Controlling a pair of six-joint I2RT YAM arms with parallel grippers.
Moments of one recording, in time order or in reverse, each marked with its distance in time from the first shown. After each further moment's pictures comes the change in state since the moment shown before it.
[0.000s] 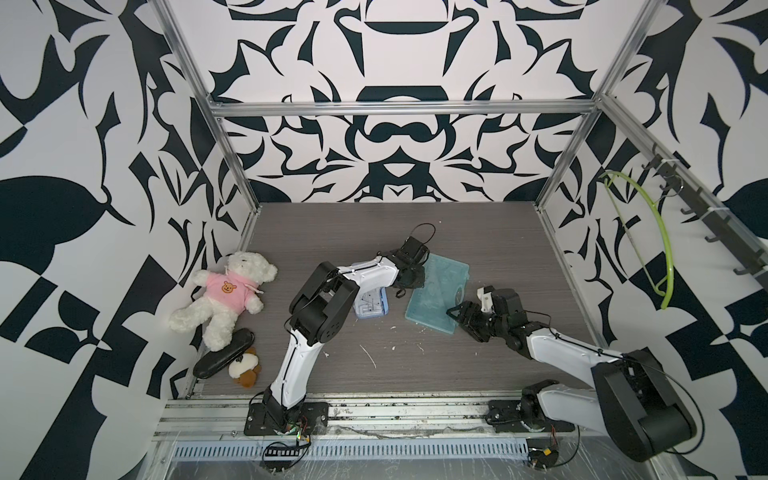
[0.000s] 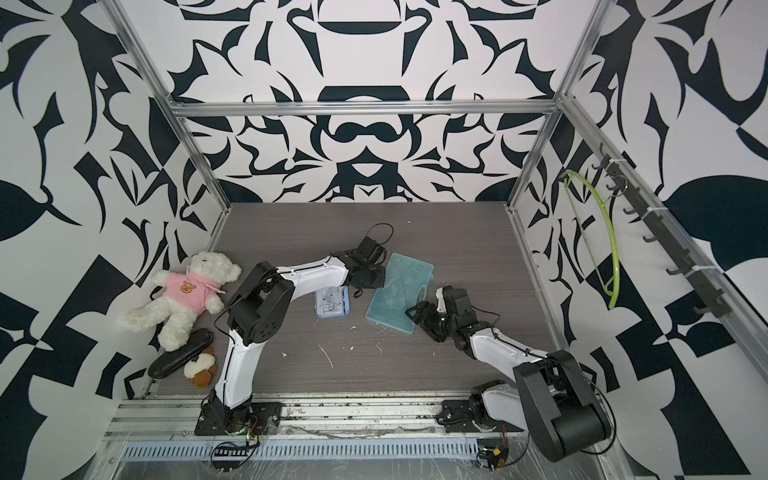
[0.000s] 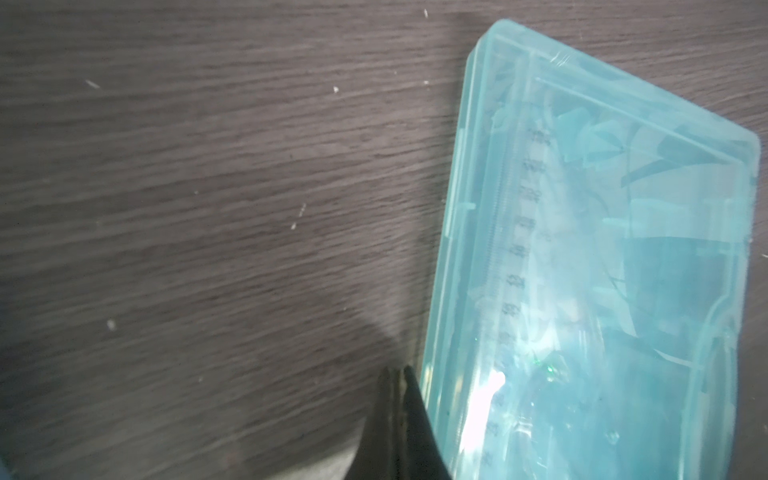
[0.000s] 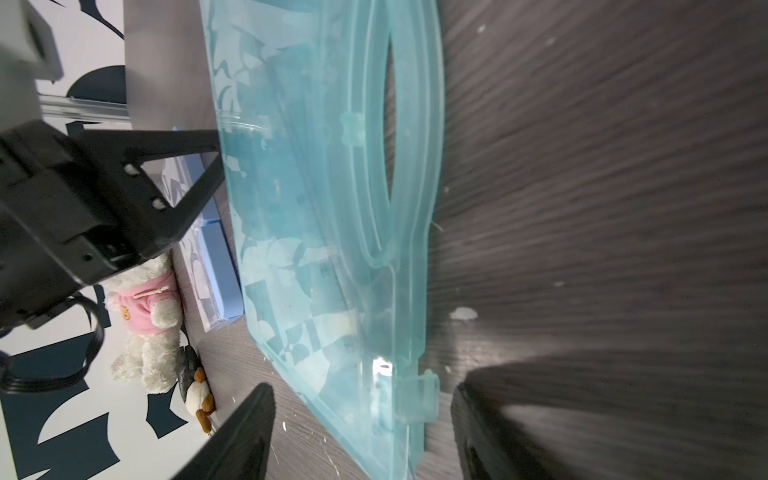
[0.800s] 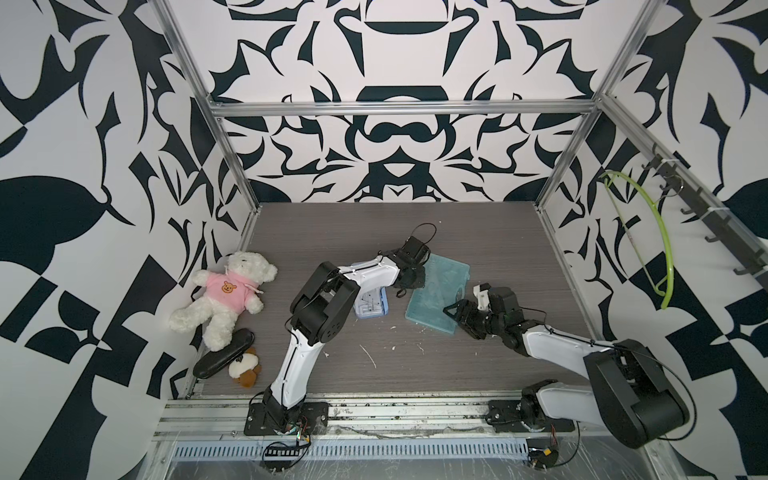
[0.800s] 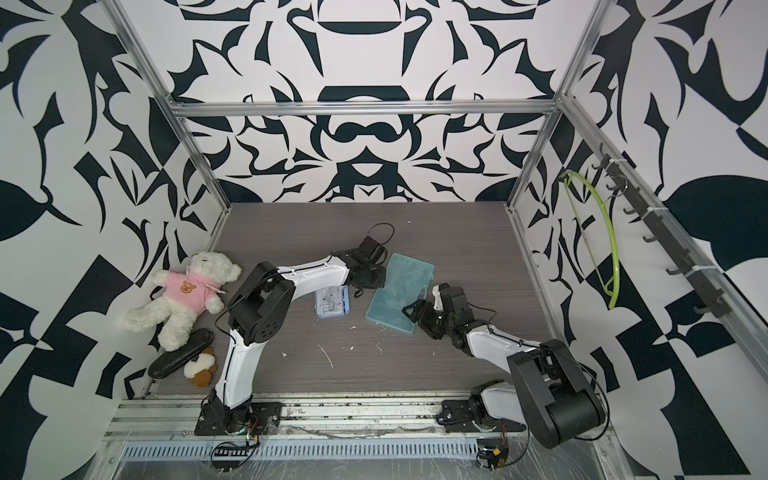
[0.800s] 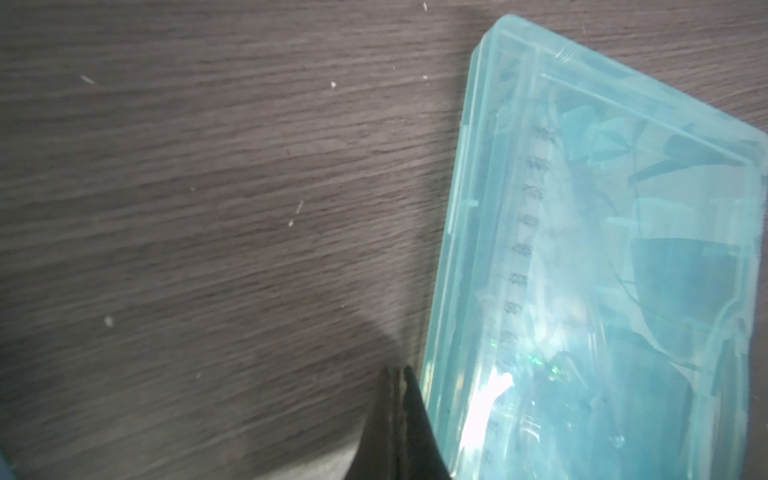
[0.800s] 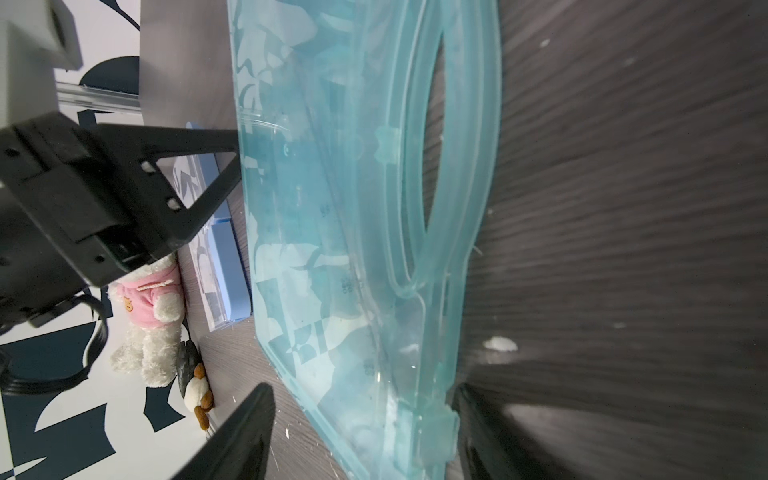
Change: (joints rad) left arm -0.002 0.008 0.020 -0.025 -0.002 0.000; right arm 0.019 0.027 0.009 0.062 0.002 -0.011
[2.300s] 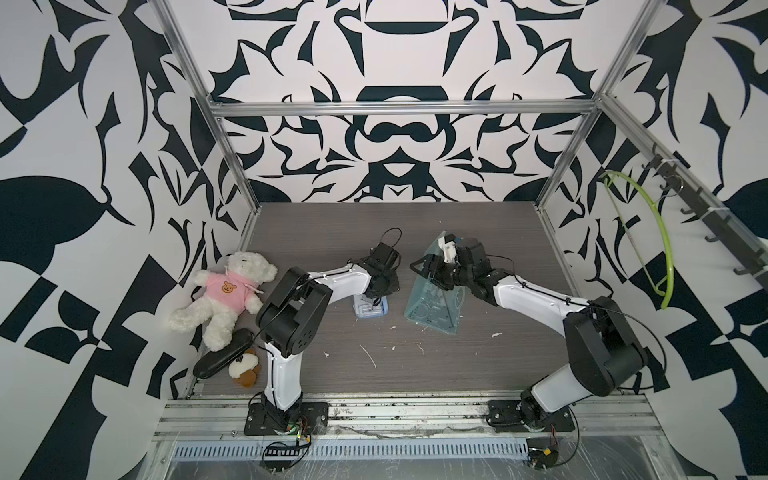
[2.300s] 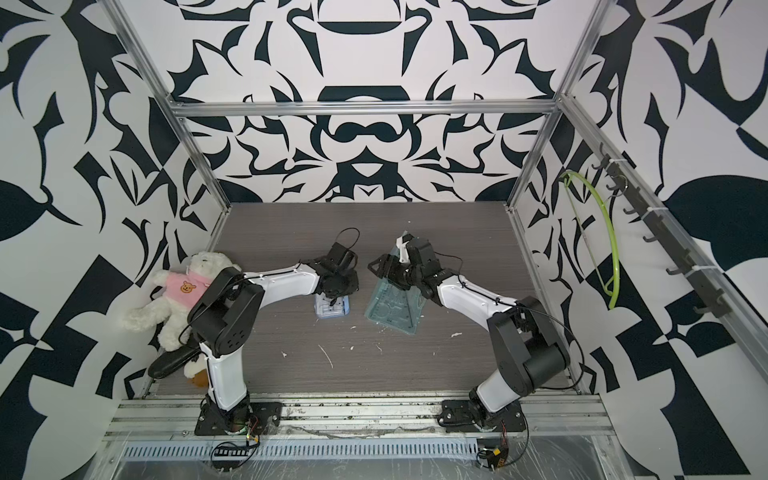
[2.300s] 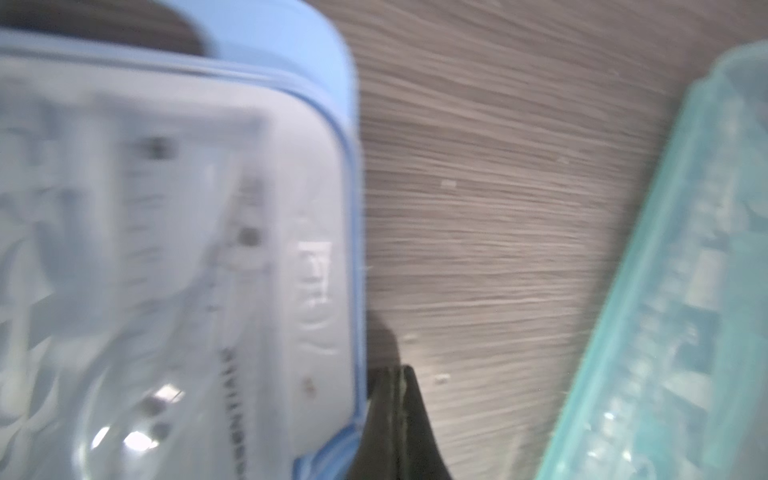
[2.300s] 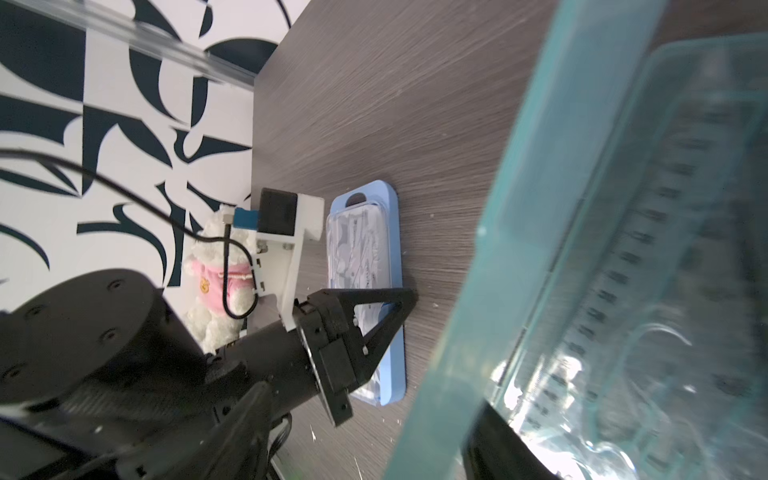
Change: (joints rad) left arm 0.145 -0.280 -0.401 0.104 -0.016 -0.206; right arm 0.181 0.306 0.615 -0.140 0.022 -0.087
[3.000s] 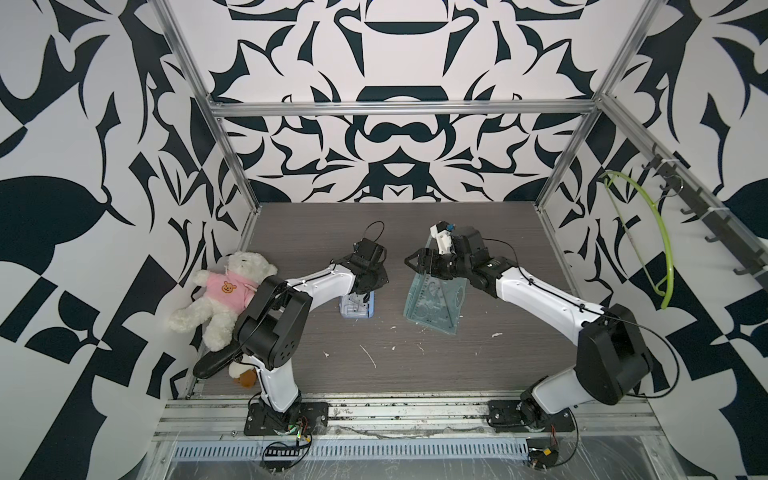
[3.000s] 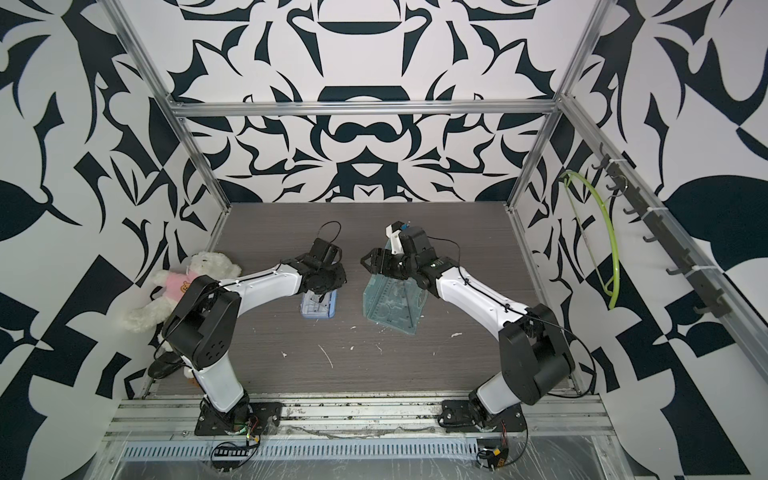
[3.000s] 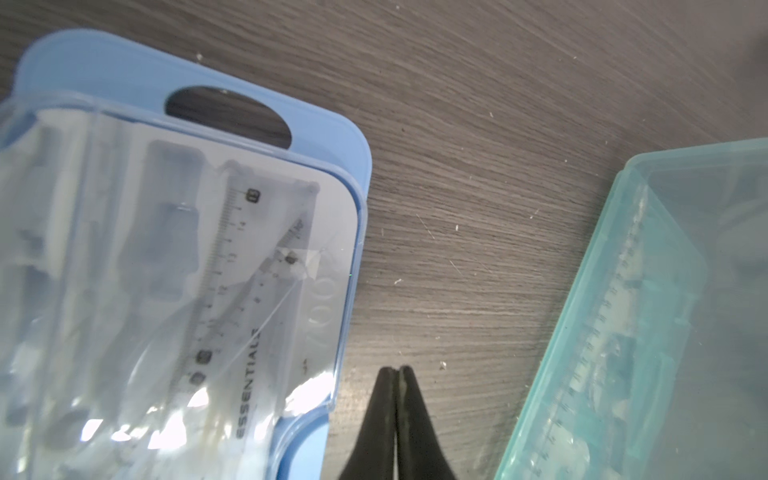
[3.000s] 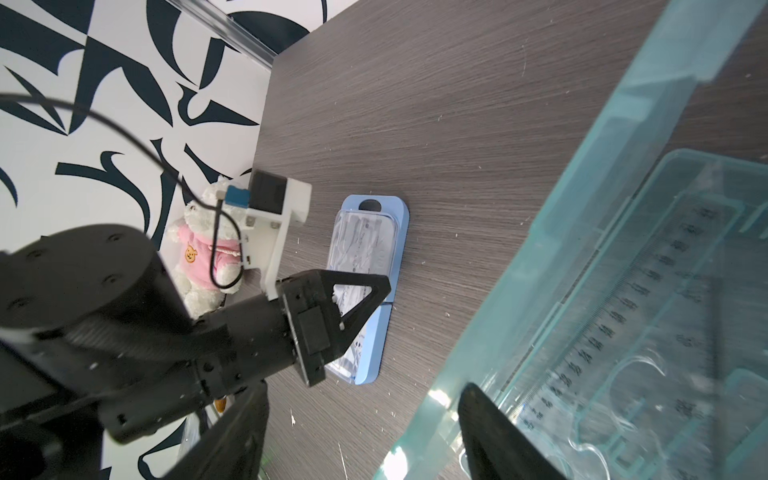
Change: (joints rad) left arm 0.046 -0.113 -0.039 0.026 0.012 -0.033; right arm 0.028 -0.014 0.144 -0.189 0.045 -0.174
